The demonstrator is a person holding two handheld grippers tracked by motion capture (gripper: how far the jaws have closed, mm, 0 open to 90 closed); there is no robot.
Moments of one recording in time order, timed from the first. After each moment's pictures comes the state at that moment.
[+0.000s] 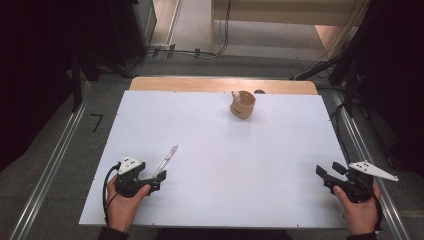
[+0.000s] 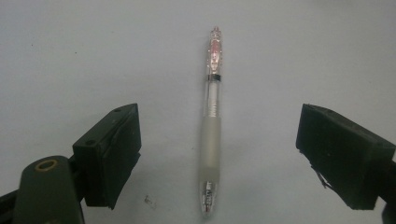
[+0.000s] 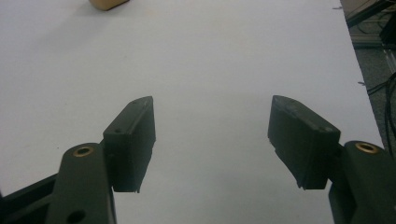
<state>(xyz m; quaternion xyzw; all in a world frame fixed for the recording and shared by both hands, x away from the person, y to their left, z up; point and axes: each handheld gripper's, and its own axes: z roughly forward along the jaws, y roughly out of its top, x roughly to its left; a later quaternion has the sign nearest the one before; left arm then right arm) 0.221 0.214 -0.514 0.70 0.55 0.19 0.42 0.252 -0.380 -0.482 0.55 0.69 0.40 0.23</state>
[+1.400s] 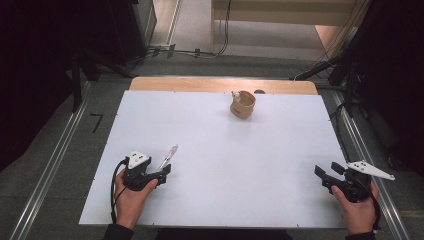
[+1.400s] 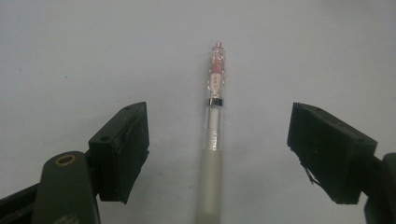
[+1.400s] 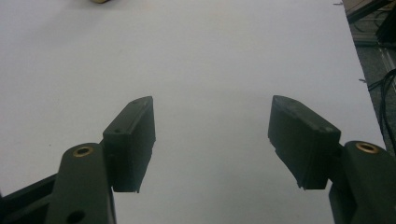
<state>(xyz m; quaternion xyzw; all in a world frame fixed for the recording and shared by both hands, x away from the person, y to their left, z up) 0.239 0.200 -0.516 0.70 0.55 0.22 0.41 0.254 -0.377 -0.485 0.55 0.70 0.39 0.24</state>
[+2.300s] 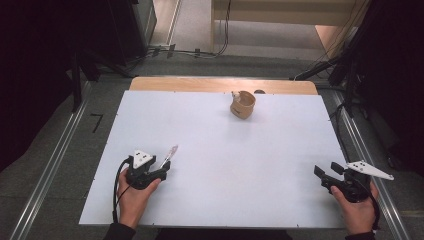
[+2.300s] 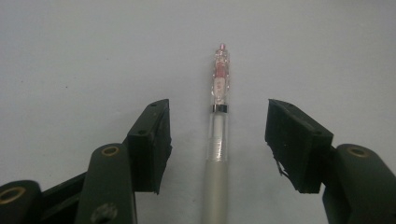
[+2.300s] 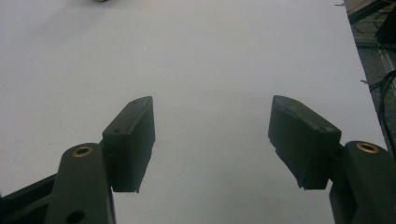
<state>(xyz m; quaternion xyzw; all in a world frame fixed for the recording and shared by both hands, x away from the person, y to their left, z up) 0.245 0.194 -0.520 0.71 0.54 0.24 0.39 0.254 -0.375 -0.485 0.55 0.70 0.39 0.24</state>
